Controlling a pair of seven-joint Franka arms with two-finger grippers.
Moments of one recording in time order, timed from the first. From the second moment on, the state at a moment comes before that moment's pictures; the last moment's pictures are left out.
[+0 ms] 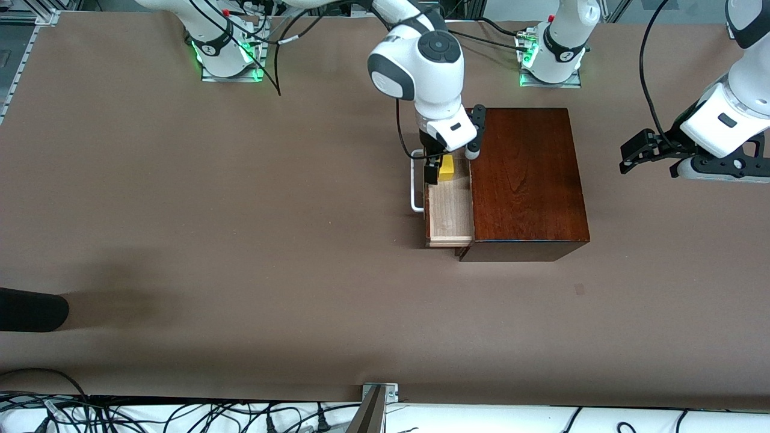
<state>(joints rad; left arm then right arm) -0.05 0.01 -0.02 -1.68 0.01 1.69 -0.03 1.01 0.80 -0.06 -1.13 -0.06 2.10 -0.39</state>
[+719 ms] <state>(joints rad) -0.05 0.01 -0.02 -1.68 0.01 1.69 -0.03 1.03 0.85 -0.06 -1.08 -0.09 2.11 -0.40</state>
